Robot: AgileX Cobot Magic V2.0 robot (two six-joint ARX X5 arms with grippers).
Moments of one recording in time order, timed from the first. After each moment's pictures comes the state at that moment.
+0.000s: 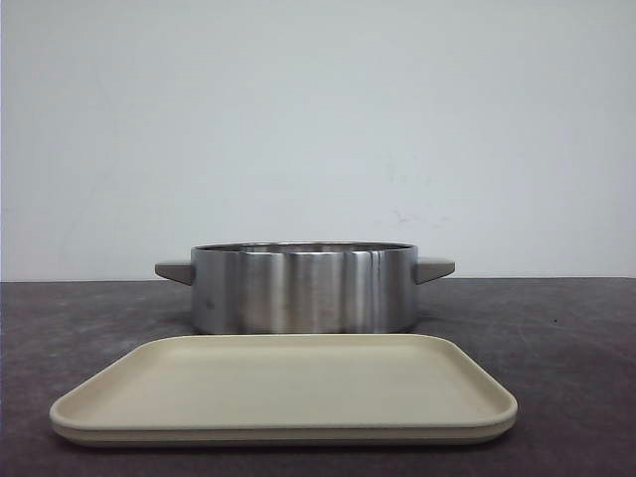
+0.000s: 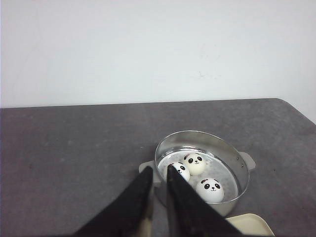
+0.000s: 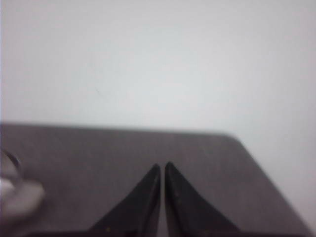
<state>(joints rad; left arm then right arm) -0.52 0.62 1.33 -0.93 -0.21 -0.17 0.08 0.32 0.35 -0.04 0.15 -0.02</state>
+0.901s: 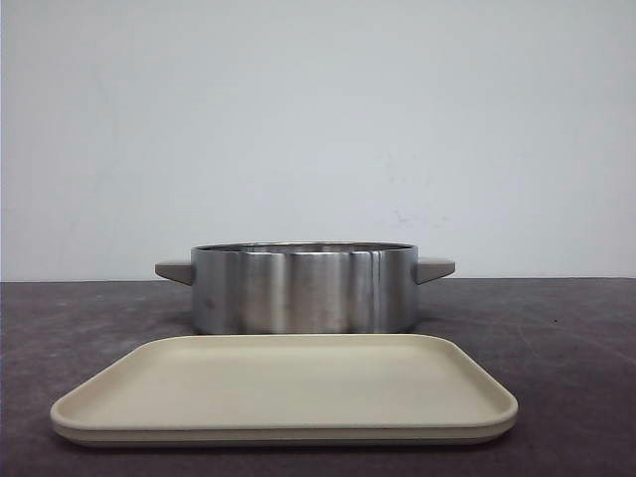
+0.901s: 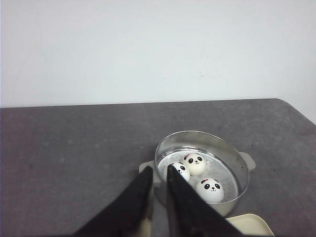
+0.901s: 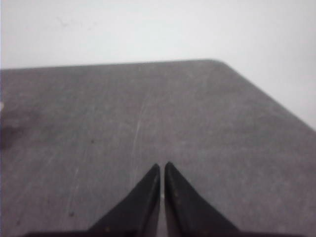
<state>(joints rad) -0.52 0.62 1.33 -0.93 -0.21 -0.17 -0.06 0.01 0.02 -0.15 0.07 0.08</state>
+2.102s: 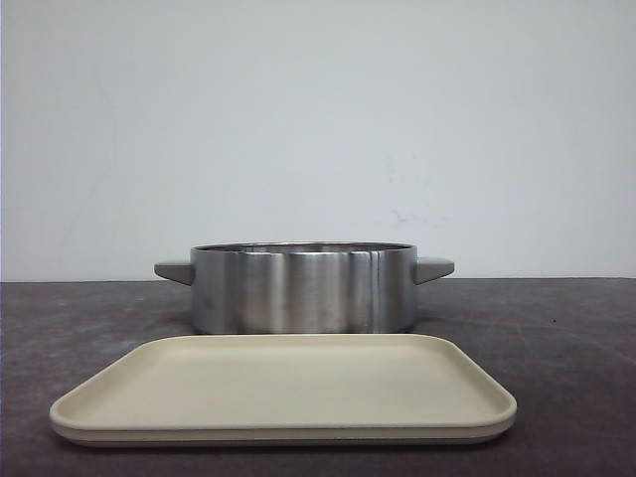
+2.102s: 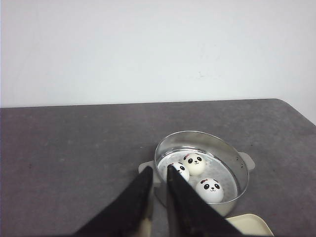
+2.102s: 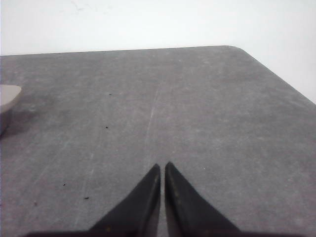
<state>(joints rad) -0.52 0.62 1.33 -0.93 -0.21 -0.18 -0.06 0.00 0.02 -0.17 0.02 0.08</state>
